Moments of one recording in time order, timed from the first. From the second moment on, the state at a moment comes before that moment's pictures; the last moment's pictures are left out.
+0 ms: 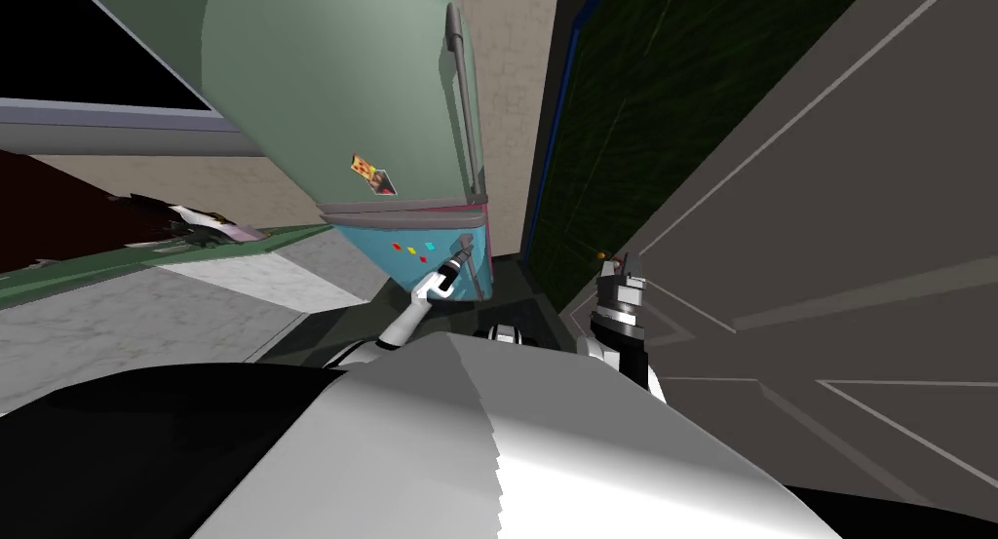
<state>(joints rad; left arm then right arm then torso) -0.09 0.51 -0.13 -1.68 -0.67 0.04 0.23 0.54 0.05 -0.06 -2.31 0.04 -0.45 0.11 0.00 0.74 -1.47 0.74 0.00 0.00</state>
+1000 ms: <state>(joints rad) -0.06 0.60 -0.19 -1.69 -0.68 -0.19 0.32 0.54 0.05 -0.06 -2.31 0.04 -0.45 0.11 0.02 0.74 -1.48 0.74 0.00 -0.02</state>
